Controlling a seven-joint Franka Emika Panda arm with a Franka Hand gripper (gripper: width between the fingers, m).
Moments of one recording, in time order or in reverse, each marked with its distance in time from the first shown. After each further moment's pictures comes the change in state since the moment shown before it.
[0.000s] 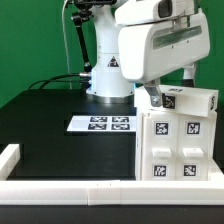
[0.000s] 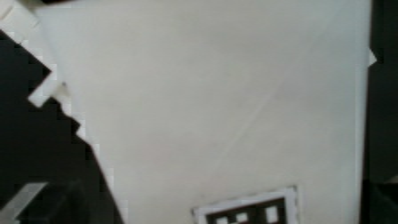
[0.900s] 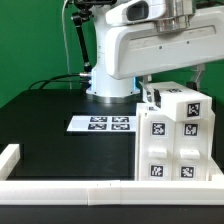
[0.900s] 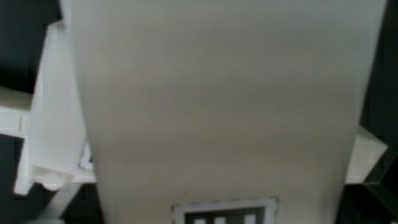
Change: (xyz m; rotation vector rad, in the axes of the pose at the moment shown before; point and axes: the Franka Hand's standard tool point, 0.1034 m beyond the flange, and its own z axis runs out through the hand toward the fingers) arm 0.004 -0.004 0.000 -0.020 0.031 0.679
